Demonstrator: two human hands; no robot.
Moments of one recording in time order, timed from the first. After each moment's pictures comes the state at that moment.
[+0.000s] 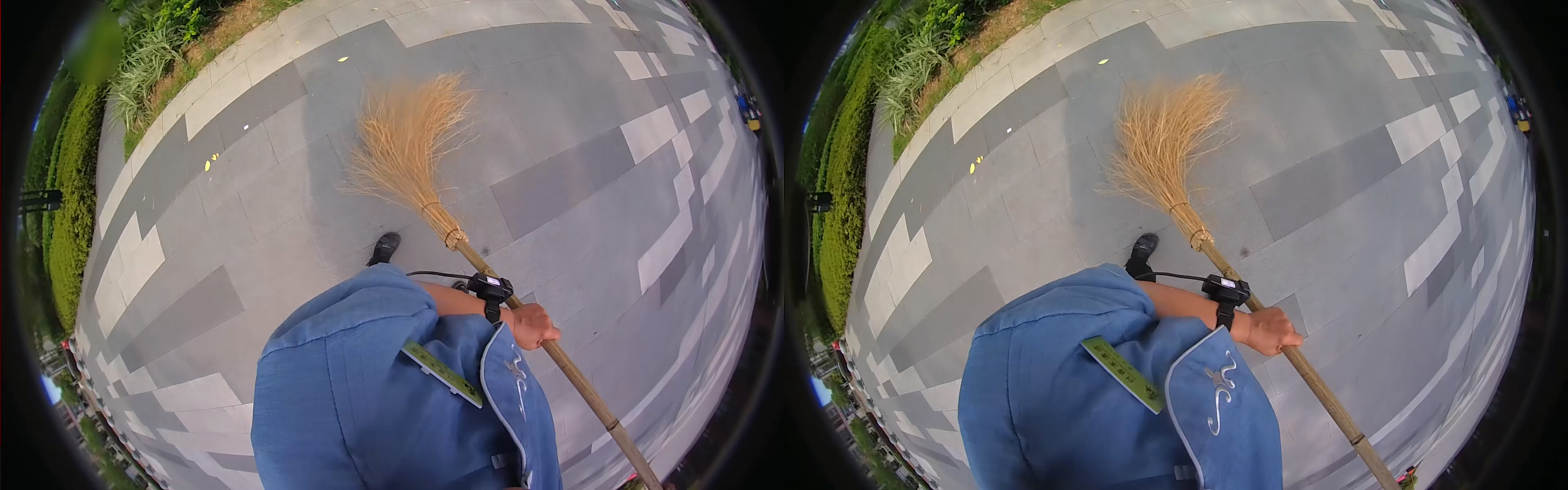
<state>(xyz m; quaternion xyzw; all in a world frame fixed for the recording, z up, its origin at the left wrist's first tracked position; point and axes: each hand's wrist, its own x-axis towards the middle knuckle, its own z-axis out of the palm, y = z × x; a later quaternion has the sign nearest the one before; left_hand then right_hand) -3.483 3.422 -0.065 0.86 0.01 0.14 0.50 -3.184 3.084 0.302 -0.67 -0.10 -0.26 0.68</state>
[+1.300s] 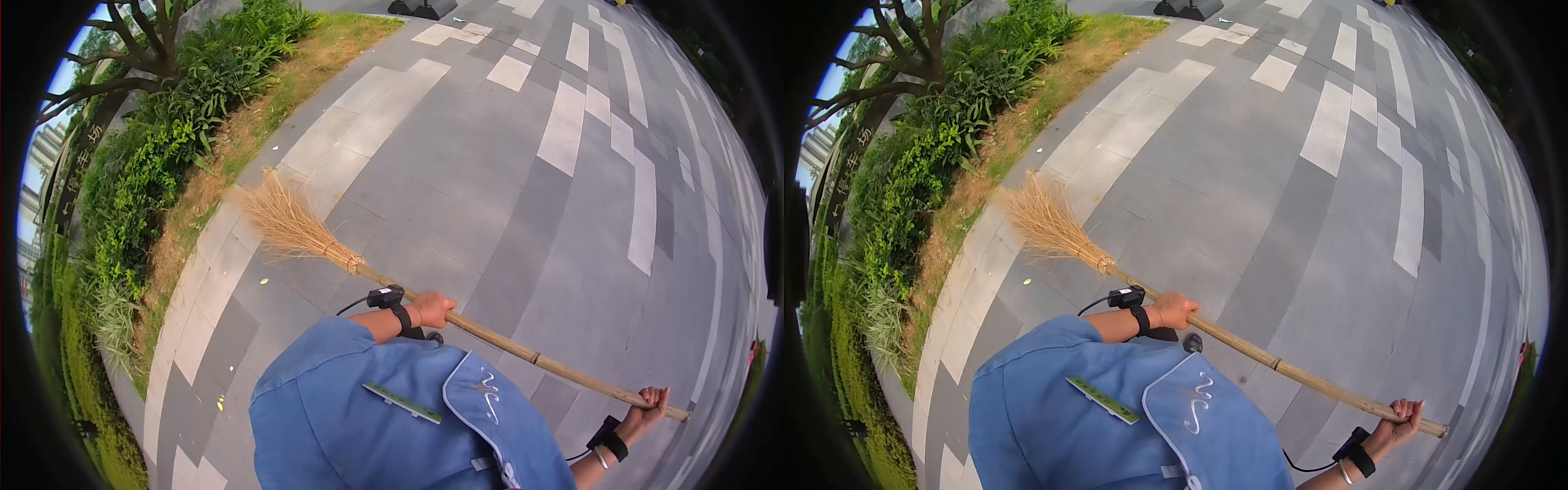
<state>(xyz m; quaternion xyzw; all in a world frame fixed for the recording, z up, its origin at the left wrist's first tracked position) -3.323 3.916 -0.142 0.95 0.07 -0.08 0.29 -3.118 3.480 0.067 -0.40 0.12 -0.02 0.91</state>
